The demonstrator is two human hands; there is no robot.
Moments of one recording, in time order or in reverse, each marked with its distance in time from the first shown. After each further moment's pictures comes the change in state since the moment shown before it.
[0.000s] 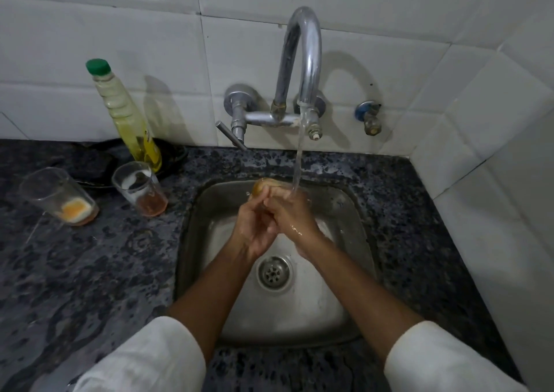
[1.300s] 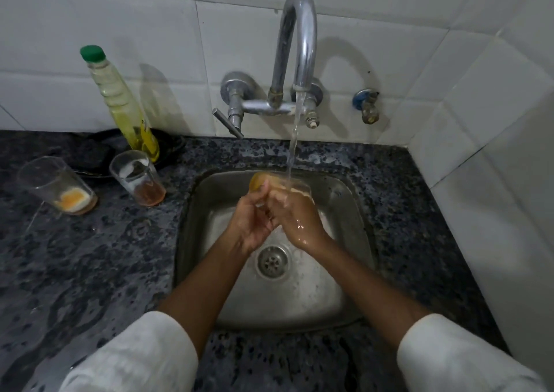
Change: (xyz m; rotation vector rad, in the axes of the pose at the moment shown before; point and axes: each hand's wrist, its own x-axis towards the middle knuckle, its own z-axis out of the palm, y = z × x) left_hand -0.017 -0.001 0.007 -0.004 0.081 -0.064; right_hand -0.019 0.023 -0.019 -0.325 -0.070 -0.325
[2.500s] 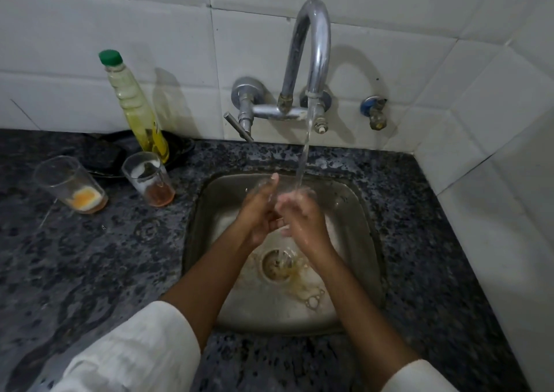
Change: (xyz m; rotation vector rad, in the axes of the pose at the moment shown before) left_hand 0.001 0.011 -0.001 0.301 0.044 0.025; right_hand -0.004 0.003 0.015 0.497 0.111 0.295
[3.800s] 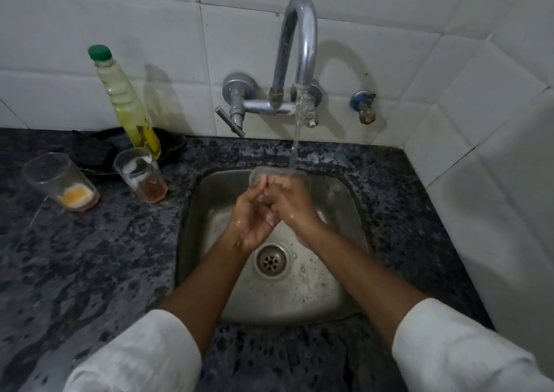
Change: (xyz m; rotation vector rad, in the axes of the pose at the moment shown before) left_hand -0.001 -0.013 -0.004 -0.309 -0.127 0.022; right_hand 0.008 -0.034 0.007 -0.175 -0.074 -0.055
